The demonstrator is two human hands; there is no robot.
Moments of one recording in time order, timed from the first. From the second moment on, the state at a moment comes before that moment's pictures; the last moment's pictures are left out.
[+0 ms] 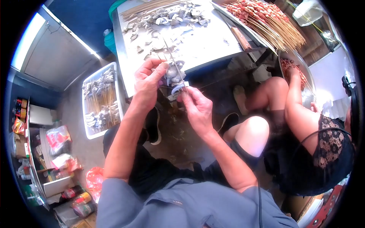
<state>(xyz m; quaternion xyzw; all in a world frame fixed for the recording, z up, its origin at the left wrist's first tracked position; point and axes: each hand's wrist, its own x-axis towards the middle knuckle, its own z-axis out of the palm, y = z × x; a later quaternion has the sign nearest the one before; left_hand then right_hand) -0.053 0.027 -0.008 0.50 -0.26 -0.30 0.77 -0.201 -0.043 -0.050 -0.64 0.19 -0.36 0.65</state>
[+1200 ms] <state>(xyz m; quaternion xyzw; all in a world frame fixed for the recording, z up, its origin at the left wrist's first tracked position) -0.016 0.081 0.001 0.53 -0.19 -0.08 0.83 -0.201 -0.034 -0.066 -0.70 0.17 -0.23 0.65</state>
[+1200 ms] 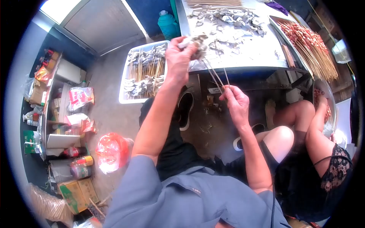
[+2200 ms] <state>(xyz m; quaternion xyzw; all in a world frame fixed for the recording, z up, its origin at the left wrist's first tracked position) 0.232 0.215 -0.123 0.95 -0.23 0.06 0.21 -0.179 0.009 -0.070 -0.78 0.12 -0.19 0.58</state>
